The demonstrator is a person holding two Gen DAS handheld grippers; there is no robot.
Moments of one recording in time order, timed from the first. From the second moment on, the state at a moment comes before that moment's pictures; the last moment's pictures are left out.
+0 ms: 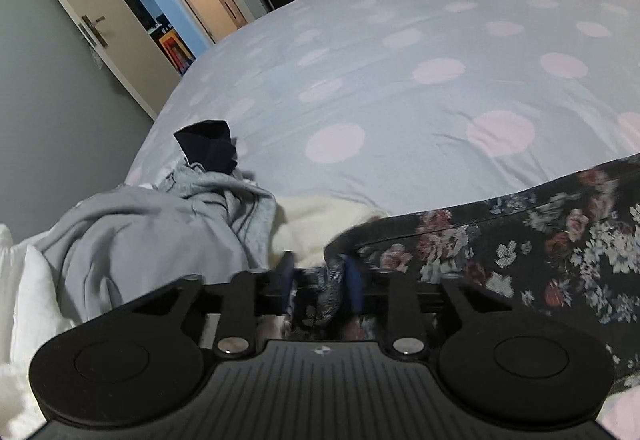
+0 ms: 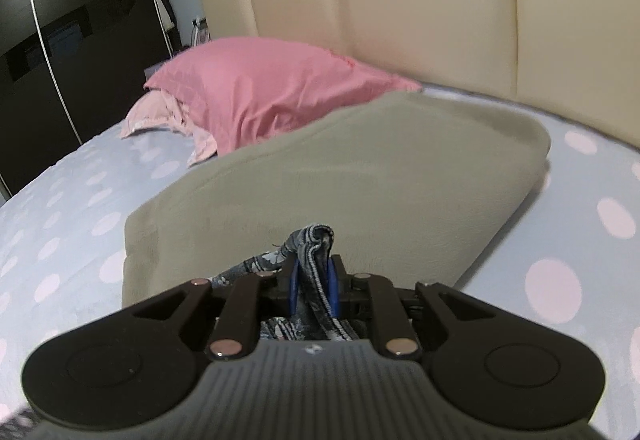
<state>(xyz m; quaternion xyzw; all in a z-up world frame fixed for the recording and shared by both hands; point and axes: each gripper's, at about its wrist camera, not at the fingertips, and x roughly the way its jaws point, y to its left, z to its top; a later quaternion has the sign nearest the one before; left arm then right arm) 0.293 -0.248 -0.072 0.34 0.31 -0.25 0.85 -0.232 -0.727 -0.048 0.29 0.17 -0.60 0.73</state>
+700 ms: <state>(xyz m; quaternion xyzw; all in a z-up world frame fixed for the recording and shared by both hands) 0.117 -0.133 -0.021 0.36 0.24 -0.44 0.78 -0.283 -0.633 -0.015 0.08 0.28 -0.54 0.79</state>
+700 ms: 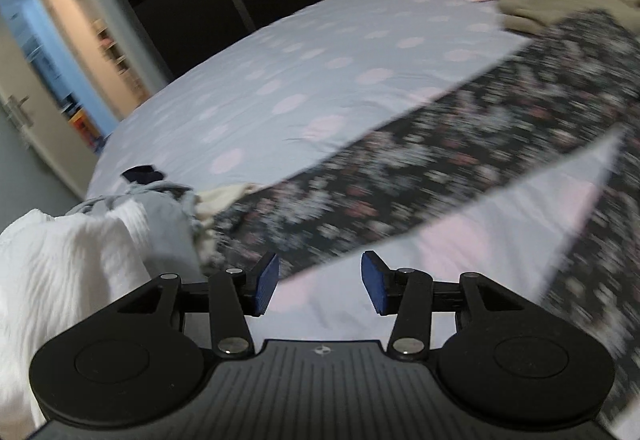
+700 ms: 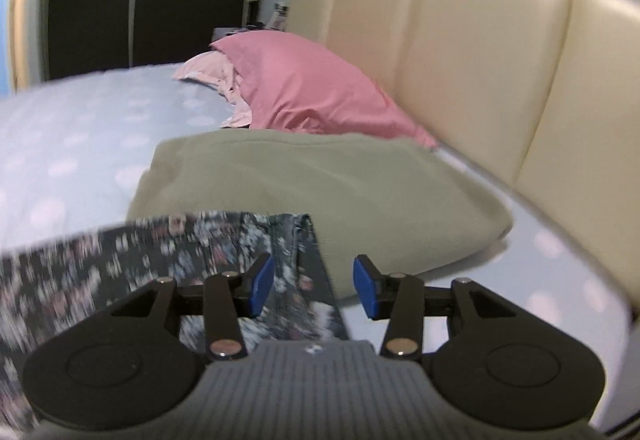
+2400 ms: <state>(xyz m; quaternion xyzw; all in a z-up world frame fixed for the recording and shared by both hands) 0.057 -0.065 -0.051 0.49 0.27 -0.38 0.74 -0.418 -0.466 -0.134 -0.35 0.61 -0.27 0.66</state>
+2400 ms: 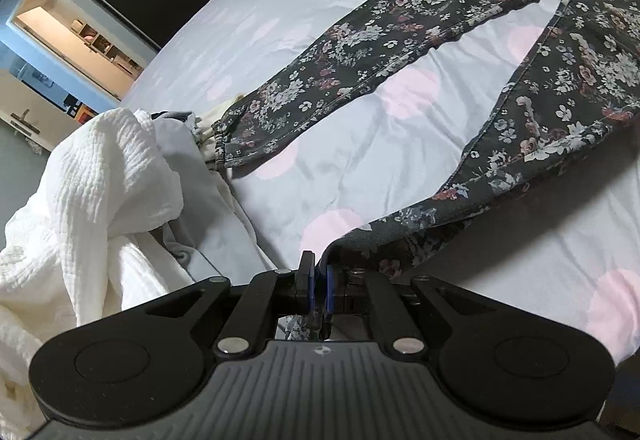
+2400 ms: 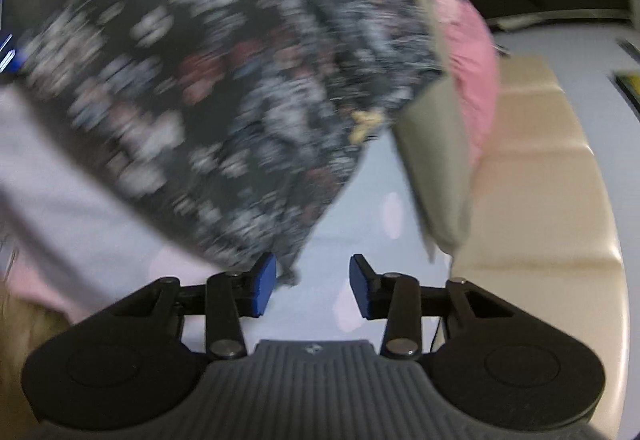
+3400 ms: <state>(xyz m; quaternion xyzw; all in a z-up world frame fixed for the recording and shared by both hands) 0.083 -0.057 -0.009 0.40 0.26 -0.35 0.81 -0.396 -0.467 -0.102 -0.35 0.54 -0.30 0.70</state>
